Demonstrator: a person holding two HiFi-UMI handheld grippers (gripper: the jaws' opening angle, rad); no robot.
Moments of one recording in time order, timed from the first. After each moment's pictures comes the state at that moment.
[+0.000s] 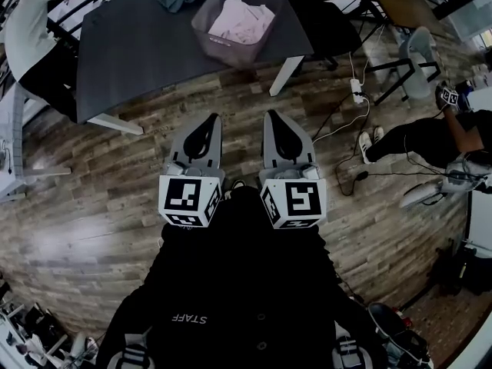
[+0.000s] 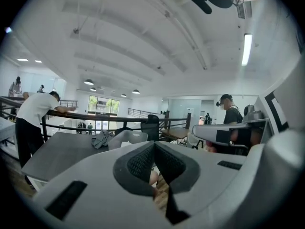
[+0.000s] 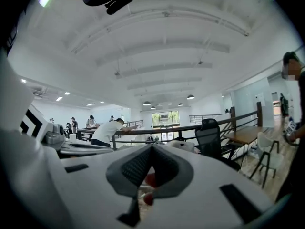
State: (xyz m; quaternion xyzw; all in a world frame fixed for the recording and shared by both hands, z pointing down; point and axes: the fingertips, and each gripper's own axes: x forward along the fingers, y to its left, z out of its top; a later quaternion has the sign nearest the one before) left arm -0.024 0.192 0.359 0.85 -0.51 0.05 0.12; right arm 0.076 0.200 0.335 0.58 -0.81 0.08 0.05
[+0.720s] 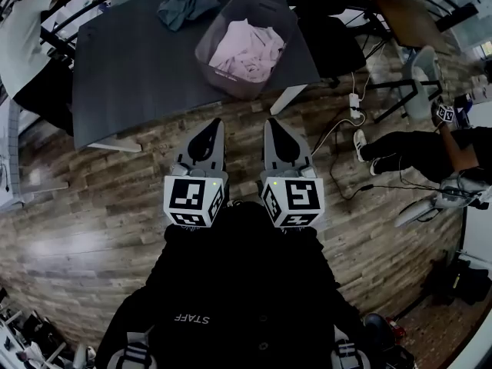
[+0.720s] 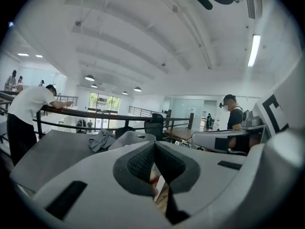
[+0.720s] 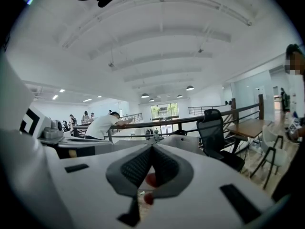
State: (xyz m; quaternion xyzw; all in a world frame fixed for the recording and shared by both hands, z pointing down) left arm -0.034 0.097 0.387 0.85 -0.51 0.05 0.14; right arm 0.067 0.105 0.378 0.58 -0.80 0.12 0.08
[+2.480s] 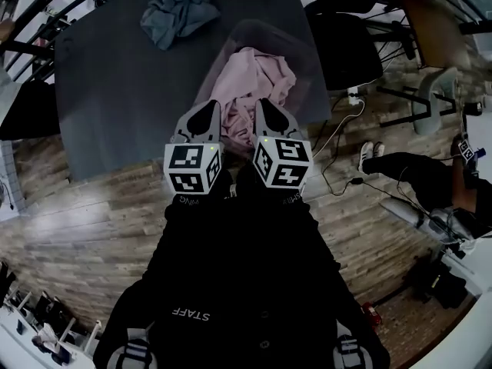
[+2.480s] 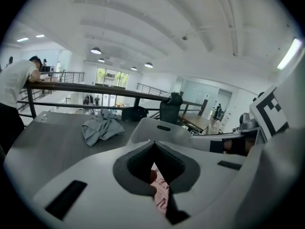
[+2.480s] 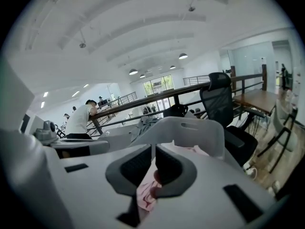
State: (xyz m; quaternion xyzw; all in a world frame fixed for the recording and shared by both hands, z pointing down) left arm -0.025 -0.109 0.468 0.80 -0.51 0.15 0.26; right arm 0.078 -0.111 0.474 0.55 -0.77 0.28 0.16
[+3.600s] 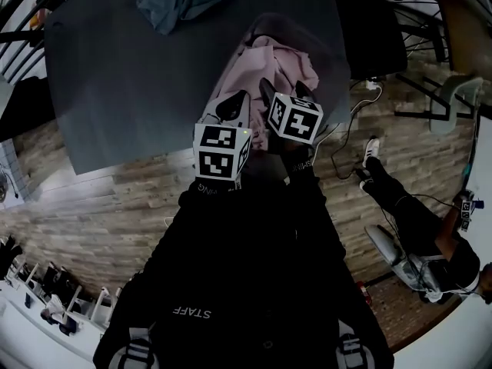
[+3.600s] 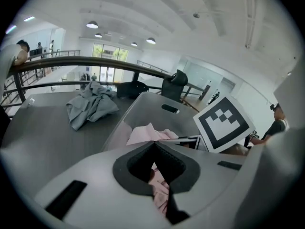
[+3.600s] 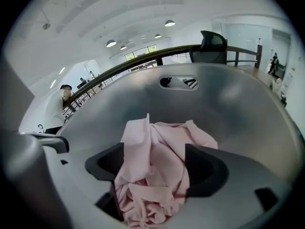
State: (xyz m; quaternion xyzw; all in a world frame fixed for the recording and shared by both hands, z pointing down) left arm 0.014 -0.139 0.544 0.78 -0.46 0.23 0.36; right arm 0.106 -0.169 0.619 0.55 -0.67 0.41 0.28
